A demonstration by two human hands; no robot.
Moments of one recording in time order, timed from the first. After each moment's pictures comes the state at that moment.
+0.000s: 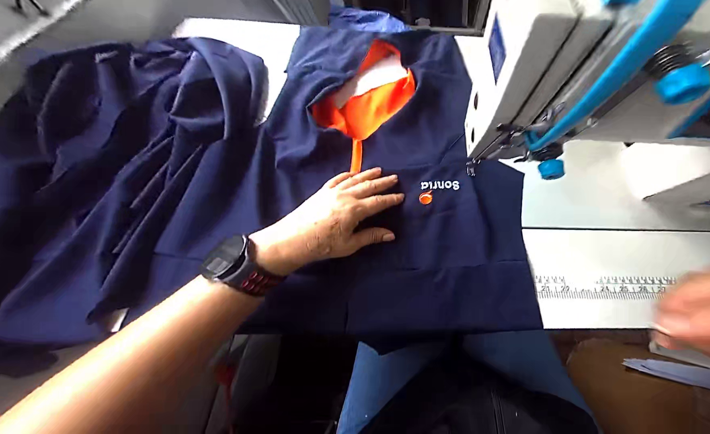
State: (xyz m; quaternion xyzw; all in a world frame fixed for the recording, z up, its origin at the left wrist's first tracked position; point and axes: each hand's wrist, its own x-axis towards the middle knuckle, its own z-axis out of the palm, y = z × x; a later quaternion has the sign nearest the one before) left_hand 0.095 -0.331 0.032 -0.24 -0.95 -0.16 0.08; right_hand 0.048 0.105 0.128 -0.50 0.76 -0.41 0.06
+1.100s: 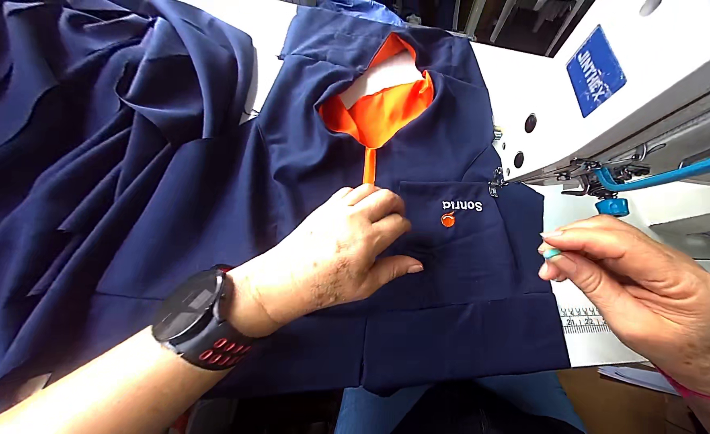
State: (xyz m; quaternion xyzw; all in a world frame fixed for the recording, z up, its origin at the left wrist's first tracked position) left_hand 0.094 -0.335 0.041 -0.27 -0.92 -0.18 0.20; right_hand 0.026 -0.021 0.092 -0.47 0.76 -0.44 -0.07
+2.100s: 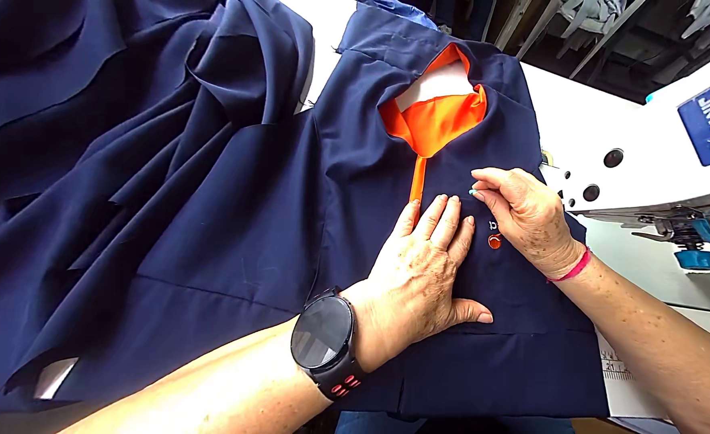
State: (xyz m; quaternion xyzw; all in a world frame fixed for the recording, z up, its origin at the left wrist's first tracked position) left_hand 0.101 -0.293 0.011 -0.12 -0.98 -0.08 0.15; right_hand -0.045 -0.145 0.032 -0.54 0.76 -0.29 -0.21
